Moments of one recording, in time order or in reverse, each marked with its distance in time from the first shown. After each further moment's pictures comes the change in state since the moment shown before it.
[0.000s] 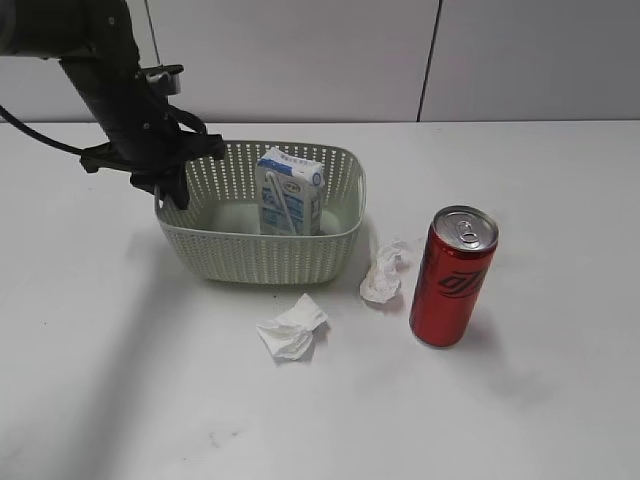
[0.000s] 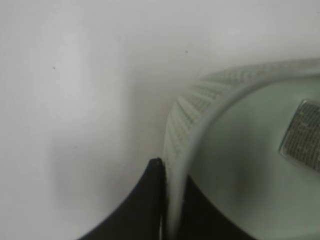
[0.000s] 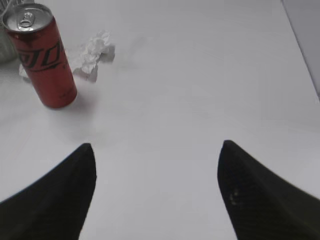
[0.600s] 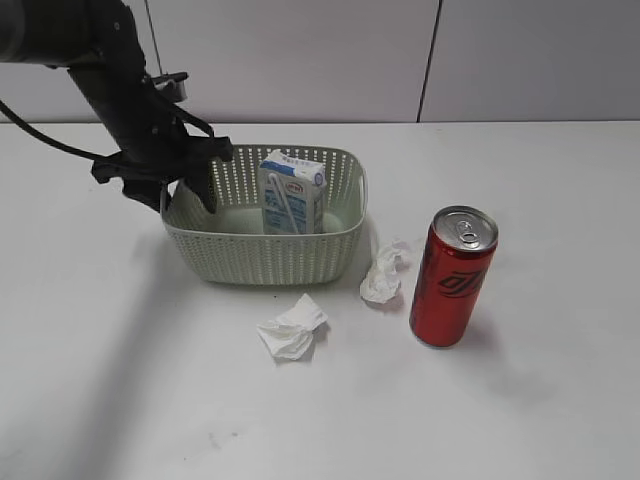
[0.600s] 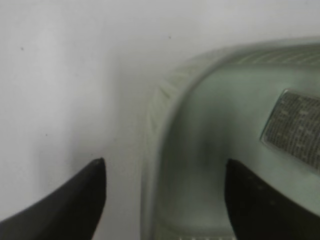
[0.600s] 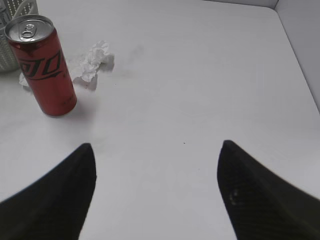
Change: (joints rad) left arm 0.000 0.015 -0.008 -0.070 0.026 -0.001; right arm 0.000 -0.006 0.007 0.000 -0.017 0.002
